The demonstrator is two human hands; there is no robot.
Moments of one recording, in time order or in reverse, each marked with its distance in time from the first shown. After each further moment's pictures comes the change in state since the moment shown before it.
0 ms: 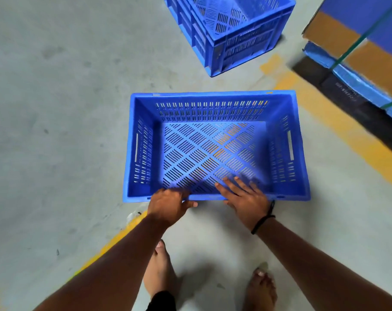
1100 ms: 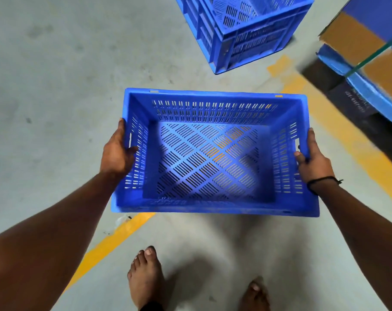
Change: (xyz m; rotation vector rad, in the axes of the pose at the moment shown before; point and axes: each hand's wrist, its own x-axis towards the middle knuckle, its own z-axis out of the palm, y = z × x) left_hand 0.087 -0.120 -0.043 -0.634 0.464 -0.331; right_hand 0.066 0.152 -0.058 0.495 -0.014 0.786
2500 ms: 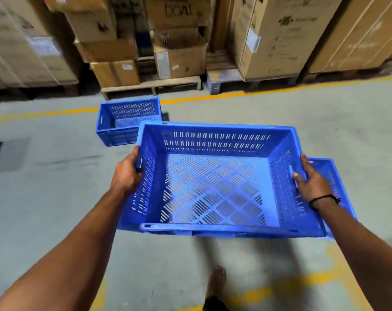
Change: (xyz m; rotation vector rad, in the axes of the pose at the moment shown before) left_hand -0.032 0.050 -0.711 -0.186 0.432 -0.225; right_hand -0.194 -0.680 -0.273 -0.087 -0.024 -0.574
